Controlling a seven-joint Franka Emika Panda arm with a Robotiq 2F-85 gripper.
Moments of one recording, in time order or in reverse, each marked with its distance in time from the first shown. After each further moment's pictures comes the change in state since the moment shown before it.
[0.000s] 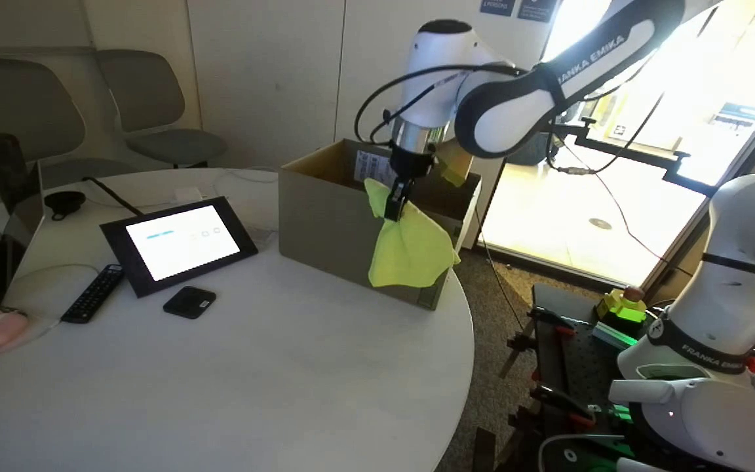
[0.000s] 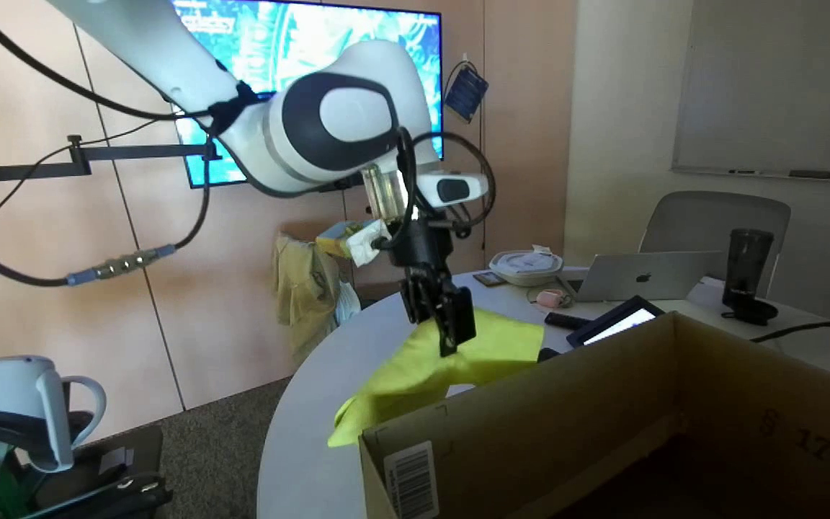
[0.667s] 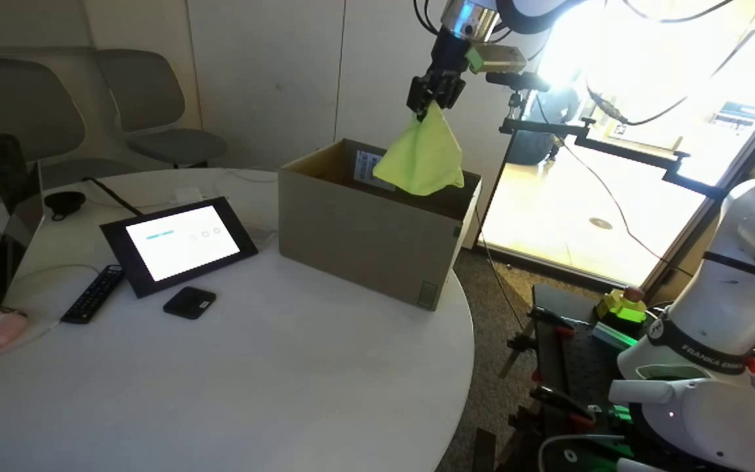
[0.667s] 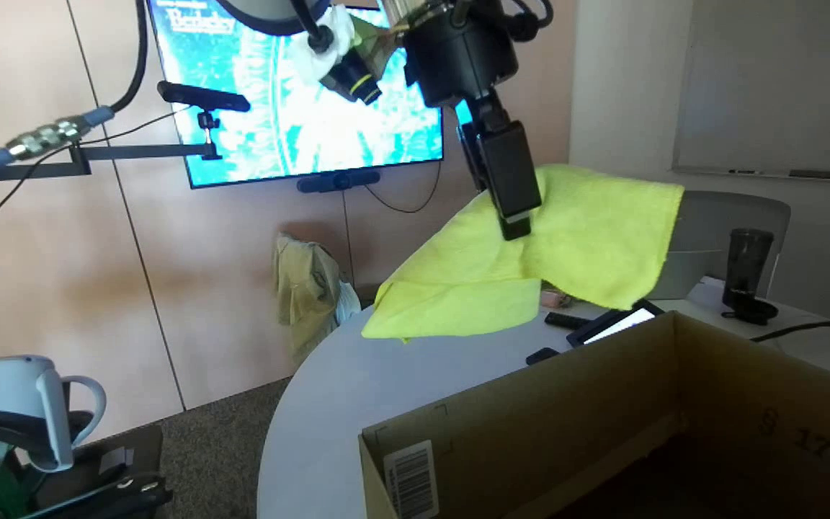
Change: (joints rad) arm -0.198 -0.232 -0.003 0.110 0.112 -0.151 0.178
